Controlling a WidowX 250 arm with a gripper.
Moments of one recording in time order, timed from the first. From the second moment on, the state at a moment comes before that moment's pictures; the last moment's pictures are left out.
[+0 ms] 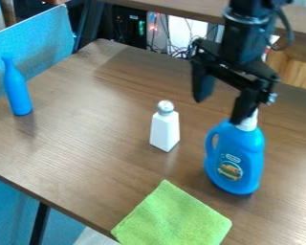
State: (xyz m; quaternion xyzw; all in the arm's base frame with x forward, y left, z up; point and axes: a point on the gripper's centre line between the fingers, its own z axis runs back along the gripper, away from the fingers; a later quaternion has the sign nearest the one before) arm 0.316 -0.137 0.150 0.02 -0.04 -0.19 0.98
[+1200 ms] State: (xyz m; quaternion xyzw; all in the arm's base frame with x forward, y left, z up) arm 0.314 -0.136 0.150 0.02 -0.01 -0.18 0.98
